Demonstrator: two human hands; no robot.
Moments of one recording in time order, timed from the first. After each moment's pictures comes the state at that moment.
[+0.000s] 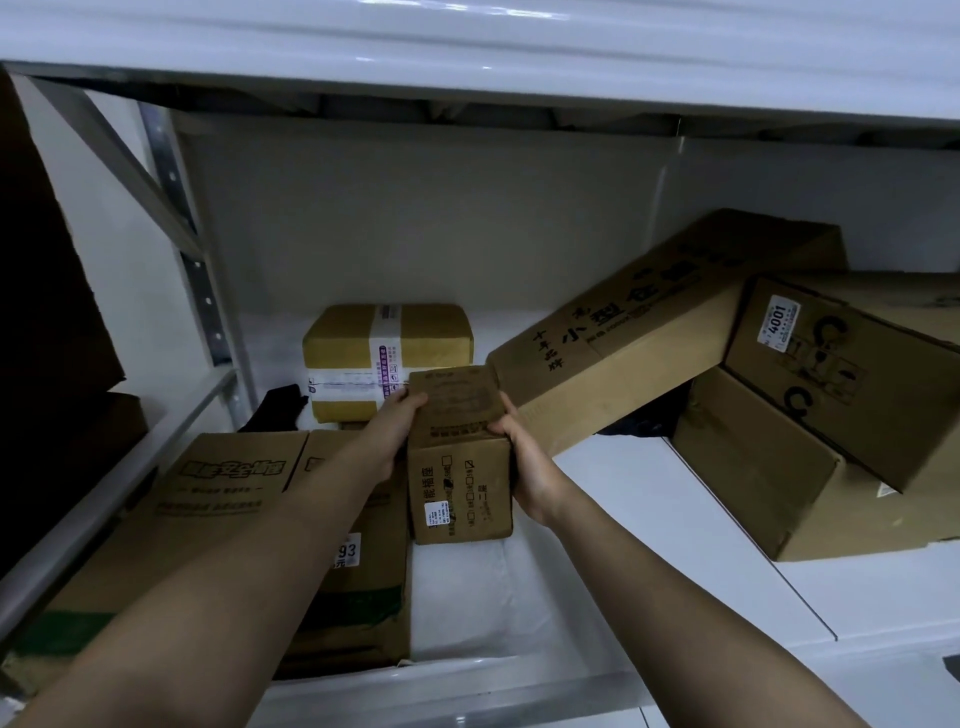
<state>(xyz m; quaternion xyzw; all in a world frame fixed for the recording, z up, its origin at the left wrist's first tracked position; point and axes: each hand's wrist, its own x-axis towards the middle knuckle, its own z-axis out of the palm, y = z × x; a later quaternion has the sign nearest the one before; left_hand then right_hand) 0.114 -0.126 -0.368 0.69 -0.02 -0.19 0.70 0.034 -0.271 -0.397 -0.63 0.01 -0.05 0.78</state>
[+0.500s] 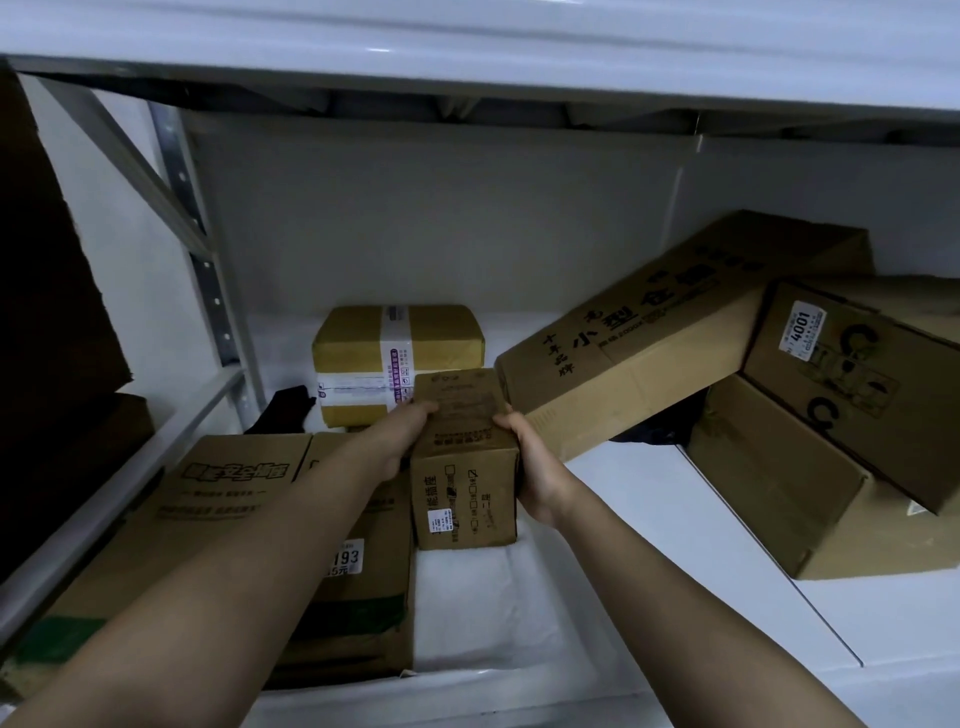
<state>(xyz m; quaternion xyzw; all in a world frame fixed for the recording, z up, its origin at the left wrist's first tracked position) 0.122 -0.130 -0.360 0.73 0.02 -0.24 0.64 0.043 -0.274 -0.395 -0.62 0.04 0.00 0.78</state>
